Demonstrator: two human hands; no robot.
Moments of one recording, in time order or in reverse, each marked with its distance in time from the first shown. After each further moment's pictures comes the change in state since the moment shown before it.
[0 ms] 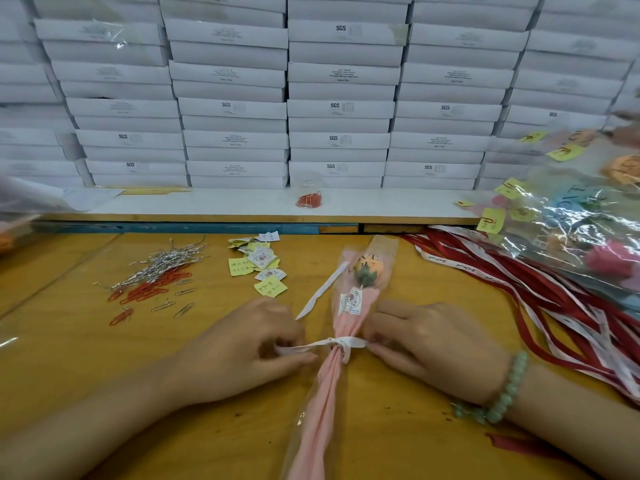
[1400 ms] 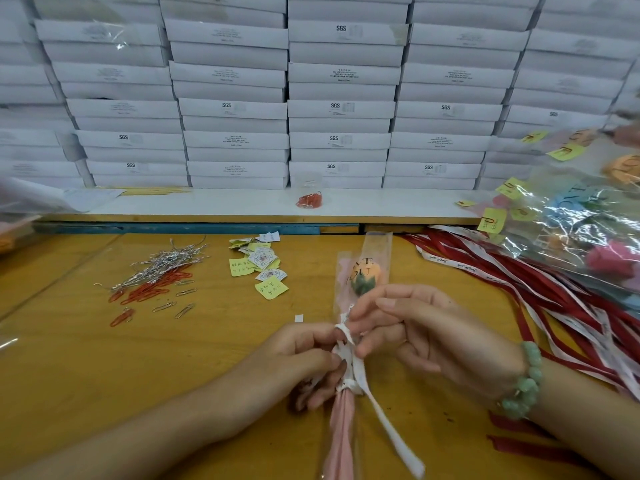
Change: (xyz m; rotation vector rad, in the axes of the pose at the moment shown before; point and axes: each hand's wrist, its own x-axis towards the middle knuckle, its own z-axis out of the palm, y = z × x) left_hand 0.008 0.039 0.024 -0.957 -0.094 -0.250; right_hand 0.012 -0.010 -0.012 1.790 -0.058 0.435
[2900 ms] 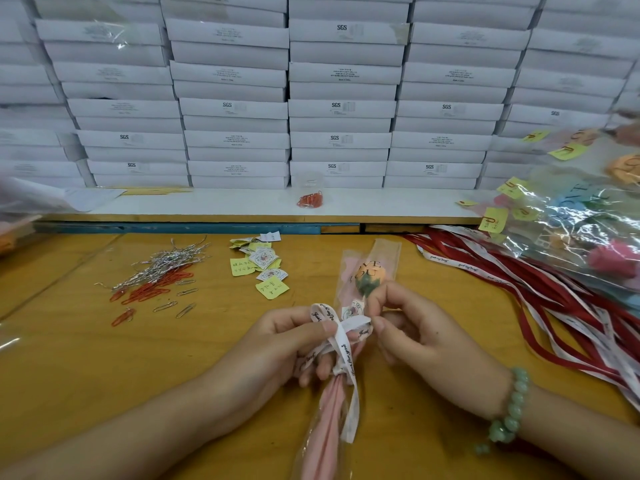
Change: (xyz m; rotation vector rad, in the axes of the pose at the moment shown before) left_hand 0.005 -0.009 -0.007 -0.296 0.121 0.047; right_hand -0.007 0.012 0.011 -0.614 0.196 -0.226
